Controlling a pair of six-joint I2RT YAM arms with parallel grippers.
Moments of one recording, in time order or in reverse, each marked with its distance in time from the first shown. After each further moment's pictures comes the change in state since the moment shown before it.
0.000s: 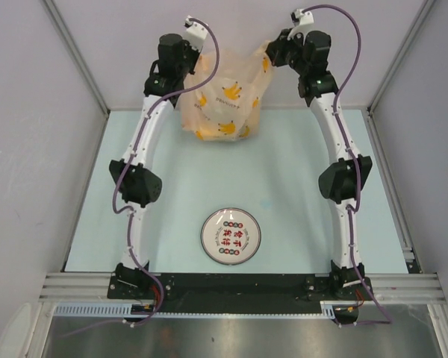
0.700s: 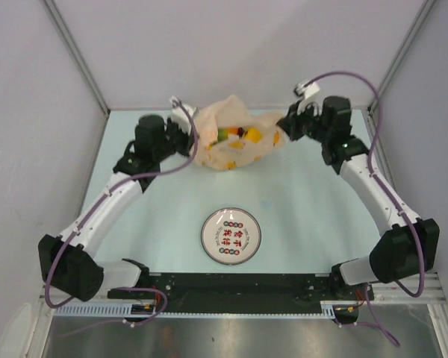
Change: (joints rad) left arm -0.073 -0.971 -1.403 0.312 0.320 -0.211; right arm 0.013 -0.912 -1.278 0.106 -0.056 -0.291
